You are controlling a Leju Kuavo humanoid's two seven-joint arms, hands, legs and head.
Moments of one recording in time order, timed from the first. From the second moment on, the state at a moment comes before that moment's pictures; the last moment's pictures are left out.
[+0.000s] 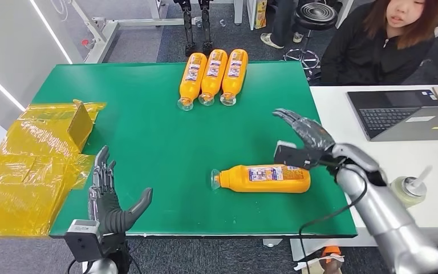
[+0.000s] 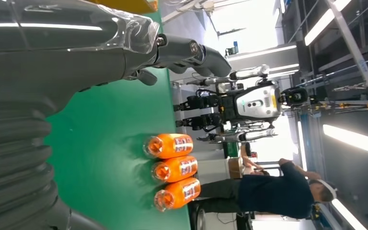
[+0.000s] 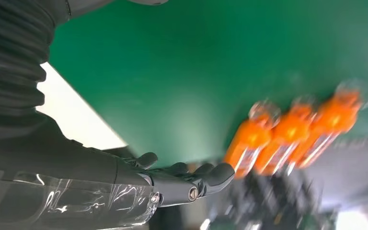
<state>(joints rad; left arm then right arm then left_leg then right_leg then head) 0.09 -0.19 -0.26 -1.31 -0.38 0.27 -0.52 -0.66 -0.41 0.46 -1.21 0.63 0.40 -0.23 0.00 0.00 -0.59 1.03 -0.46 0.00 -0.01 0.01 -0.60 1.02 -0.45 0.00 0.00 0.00</state>
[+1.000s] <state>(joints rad) 0.13 -0.16 -0.25 -1.33 -0.29 0.29 -0.51 -1.14 -0.37 1.41 -0.83 0.05 0.52 -0.13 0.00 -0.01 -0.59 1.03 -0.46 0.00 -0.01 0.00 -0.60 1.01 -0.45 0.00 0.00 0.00</state>
